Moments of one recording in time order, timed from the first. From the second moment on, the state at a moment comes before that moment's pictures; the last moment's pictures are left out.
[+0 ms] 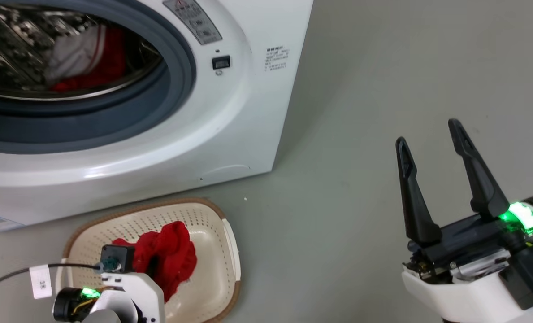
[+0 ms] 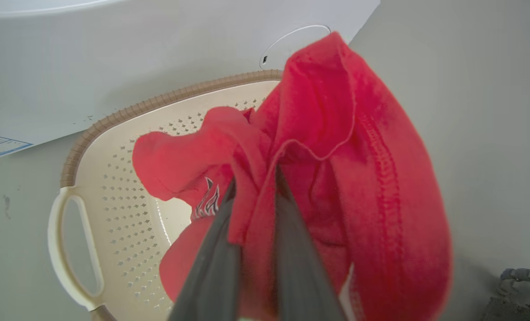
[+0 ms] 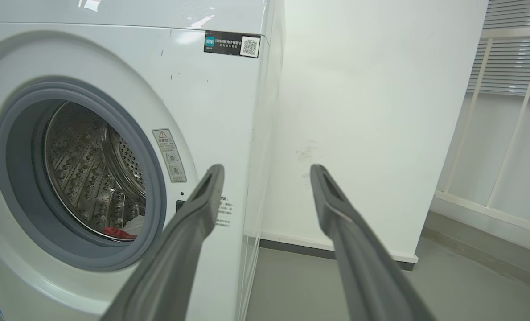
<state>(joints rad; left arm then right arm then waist) -0.30 0.37 -0.49 0.69 -0.56 0.01 -0.08 -0.08 -0.05 0.18 -0.36 -0.01 0.13 -0.26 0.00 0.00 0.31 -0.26</state>
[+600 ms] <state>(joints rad) -0.60 0.32 -0.53 1.13 -0.53 -0.05 -0.06 -0.23 -0.05 0.17 -0.42 0.04 0.13 -0.26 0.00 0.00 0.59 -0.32</state>
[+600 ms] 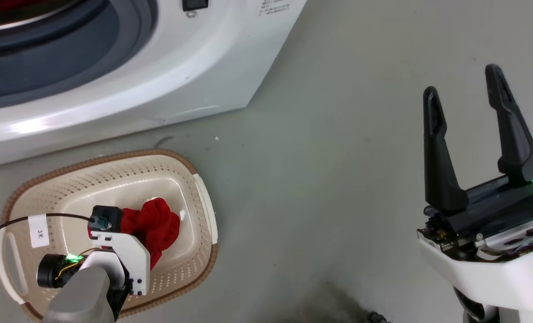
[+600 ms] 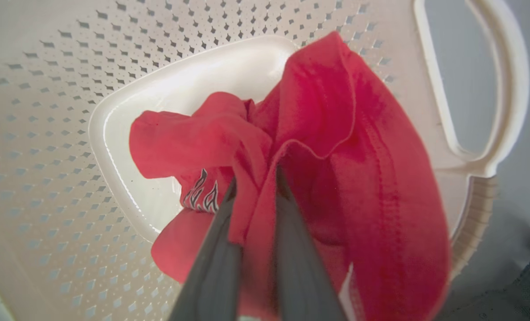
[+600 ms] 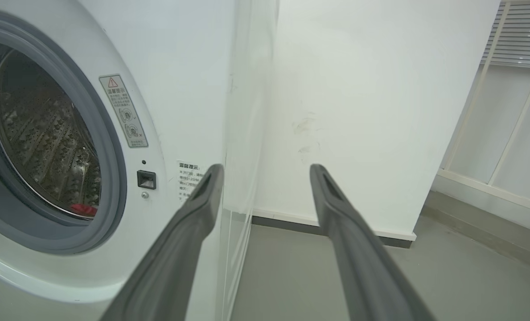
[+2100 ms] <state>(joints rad) -0.53 0.22 -0.58 1.12 -0.49 0.00 -0.26 -0.11 -0.05 0.17 -0.35 0.00 0.13 -0.26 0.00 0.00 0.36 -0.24</state>
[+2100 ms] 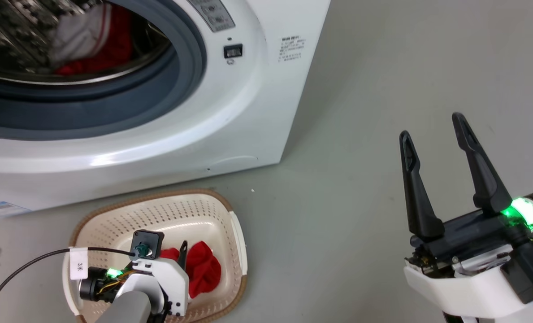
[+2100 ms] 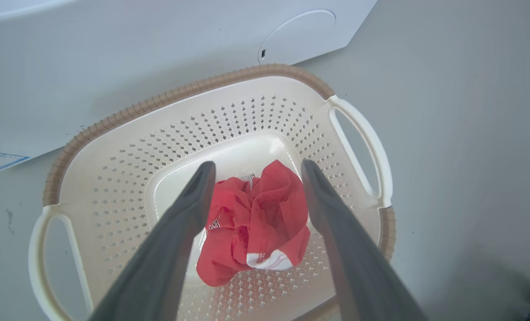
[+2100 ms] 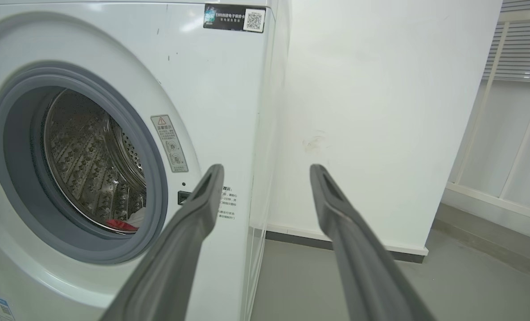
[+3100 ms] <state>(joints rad) -0.43 0.32 -0.17 0.43 -0.26 0.11 -0.26 -0.04 -0.05 0.17 -0.34 -0.01 0.13 -0.26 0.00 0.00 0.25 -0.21</state>
